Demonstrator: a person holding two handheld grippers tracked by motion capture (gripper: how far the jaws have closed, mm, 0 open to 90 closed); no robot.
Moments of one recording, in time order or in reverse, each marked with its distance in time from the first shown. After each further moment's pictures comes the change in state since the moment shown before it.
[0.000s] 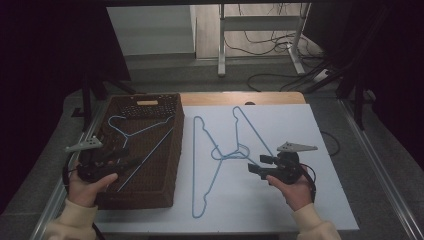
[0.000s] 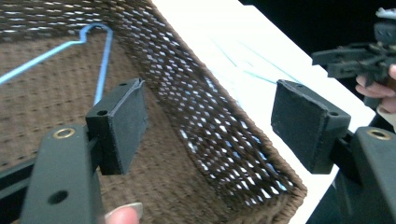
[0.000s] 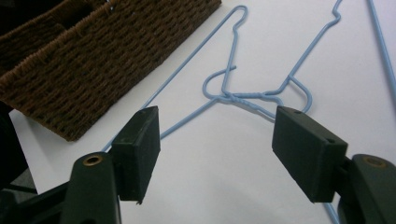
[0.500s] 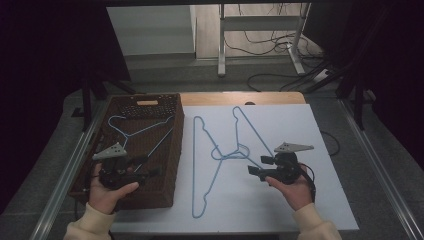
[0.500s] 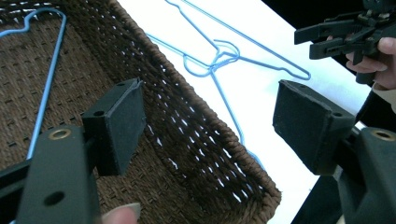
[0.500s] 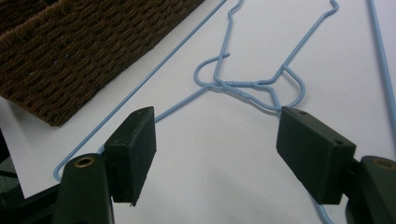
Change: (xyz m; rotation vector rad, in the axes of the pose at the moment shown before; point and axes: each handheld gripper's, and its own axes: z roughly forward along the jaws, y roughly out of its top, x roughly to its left) left arm -0.033 -0.006 0.032 0.057 -0.012 0.056; right arm -0.003 -0.002 0.004 0.050 -0.027 -0.043
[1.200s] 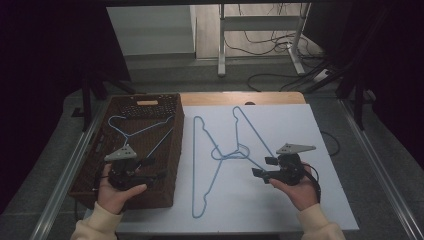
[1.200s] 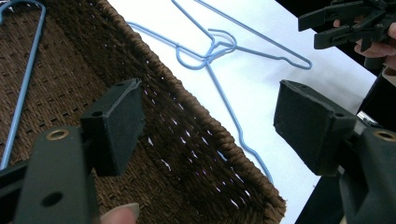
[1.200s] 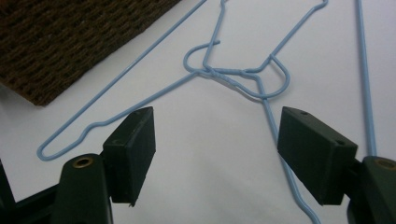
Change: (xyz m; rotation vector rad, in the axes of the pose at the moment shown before) left arm -0.004 -0.002 0.017 0.031 -0.013 0.024; right arm -0.004 -0.002 -0.008 0.047 -0.034 -0.057
